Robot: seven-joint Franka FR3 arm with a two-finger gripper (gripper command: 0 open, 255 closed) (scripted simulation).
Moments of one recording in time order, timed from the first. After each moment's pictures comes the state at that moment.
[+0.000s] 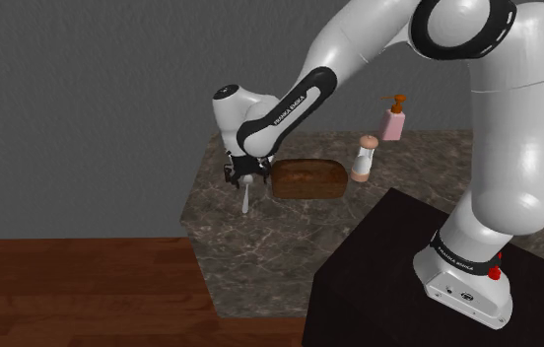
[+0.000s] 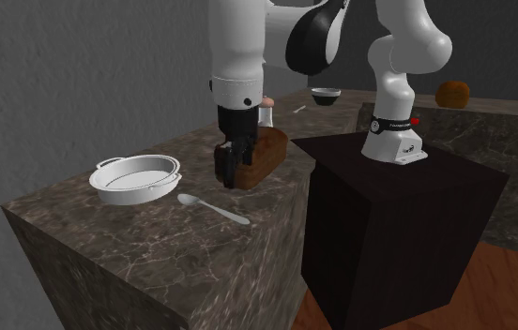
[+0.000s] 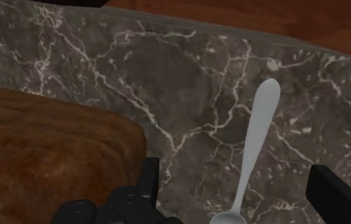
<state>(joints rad) 0.03 0.46 0.35 -1.94 -0.39 2.27 1.29</state>
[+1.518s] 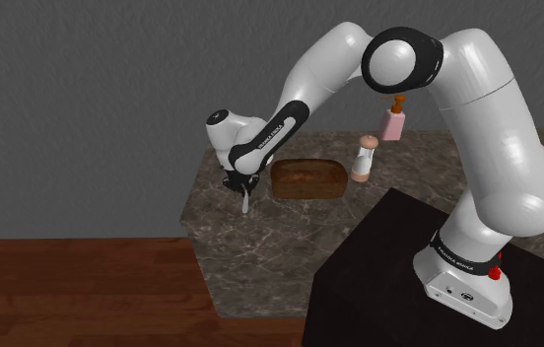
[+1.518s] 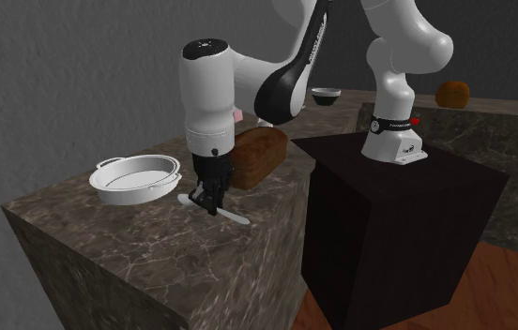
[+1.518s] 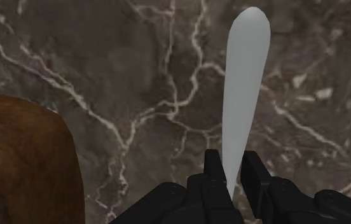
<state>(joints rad) 0.11 0.72 0.25 -1.71 -0.49 2.29 1.42</state>
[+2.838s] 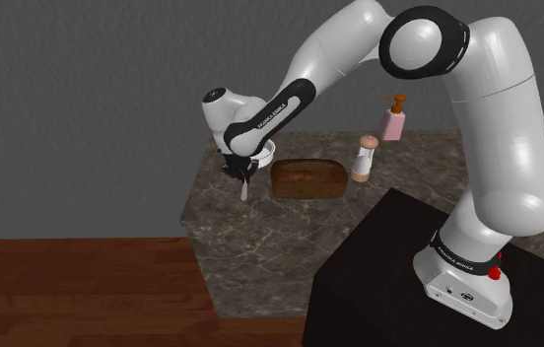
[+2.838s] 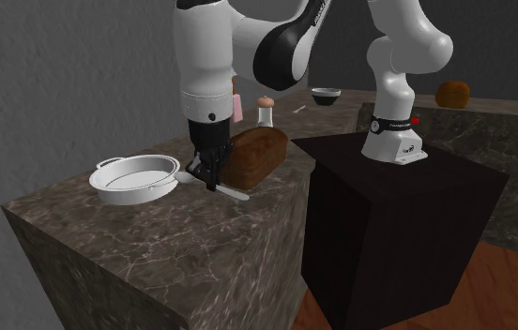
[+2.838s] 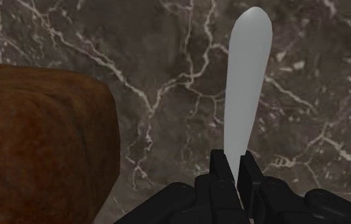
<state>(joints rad) 0.09 0.61 0.28 -1.72 -0.44 2.20 1.38</state>
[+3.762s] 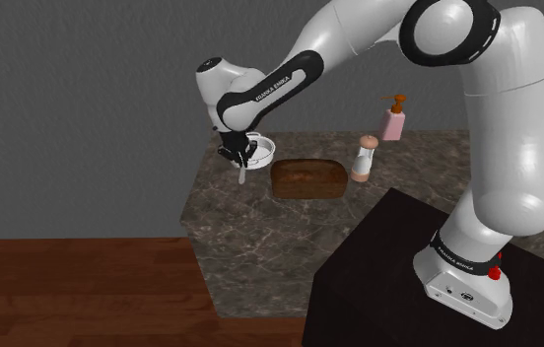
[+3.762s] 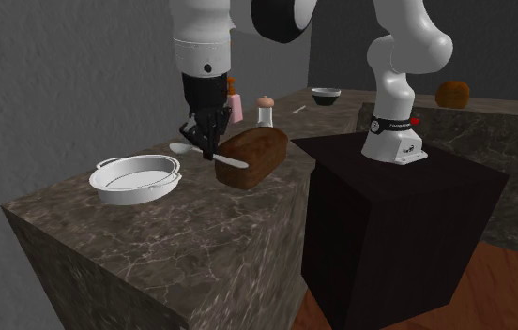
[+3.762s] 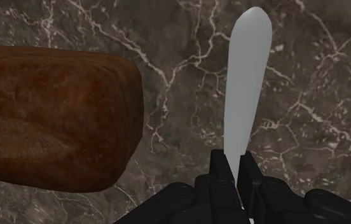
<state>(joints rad) 0.07 0.50 0.31 -1.69 -0.39 2.07 1.33</state>
